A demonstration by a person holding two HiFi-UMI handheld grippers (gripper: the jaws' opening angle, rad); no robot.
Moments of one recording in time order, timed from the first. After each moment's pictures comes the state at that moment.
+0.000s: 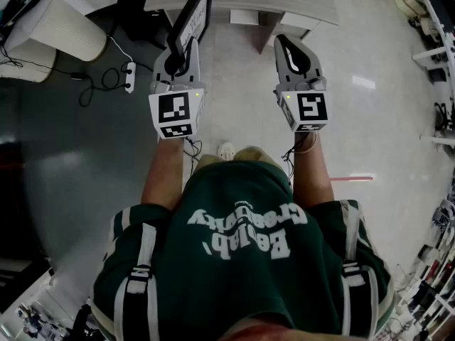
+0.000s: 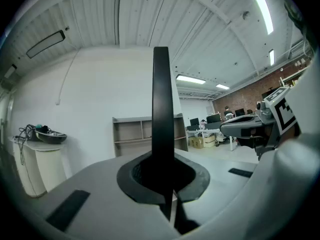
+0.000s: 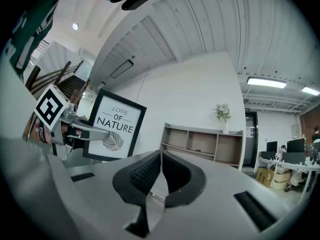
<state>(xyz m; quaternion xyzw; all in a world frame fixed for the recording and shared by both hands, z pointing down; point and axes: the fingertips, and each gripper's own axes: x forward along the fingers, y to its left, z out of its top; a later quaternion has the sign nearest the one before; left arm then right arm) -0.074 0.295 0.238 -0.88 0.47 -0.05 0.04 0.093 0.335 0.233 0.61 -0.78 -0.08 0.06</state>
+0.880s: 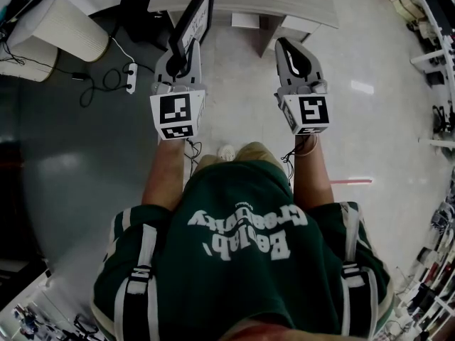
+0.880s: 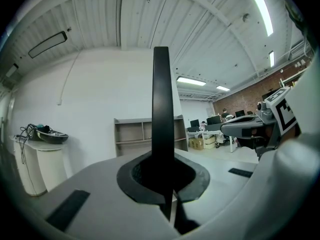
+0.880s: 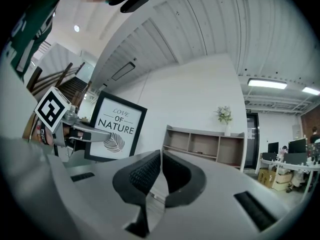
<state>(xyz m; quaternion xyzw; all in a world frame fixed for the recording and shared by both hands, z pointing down) -0.091 0.311 0.232 -0.88 0.47 -0.04 0.04 0.075 0.353 0.225 0.61 -0.79 -0.09 0.06</state>
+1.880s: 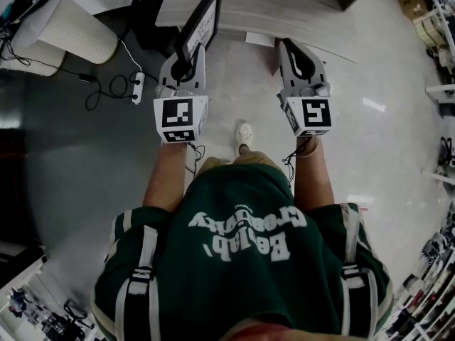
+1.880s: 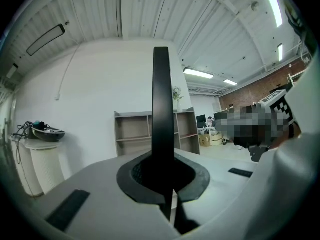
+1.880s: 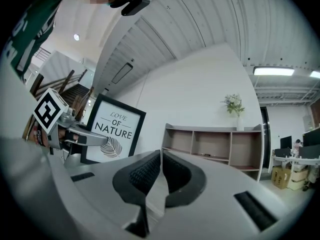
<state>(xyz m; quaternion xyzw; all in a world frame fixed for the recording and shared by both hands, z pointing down) -0.038 0.155 0.245 -0.86 0.50 -0.06 0.03 0.128 0.173 0.232 0.57 -0.82 -0.09 0.03</state>
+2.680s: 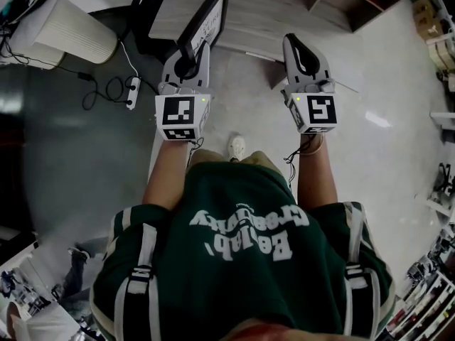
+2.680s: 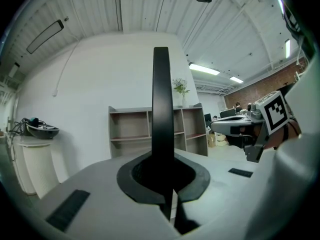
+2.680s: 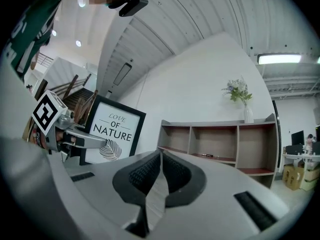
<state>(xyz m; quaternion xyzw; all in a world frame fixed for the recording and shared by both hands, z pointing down) 0.042 0.034 0.258 -0.85 0.52 -0.06 0.02 0.205 0.032 0.242 0.54 -0.84 -0.08 0.03</state>
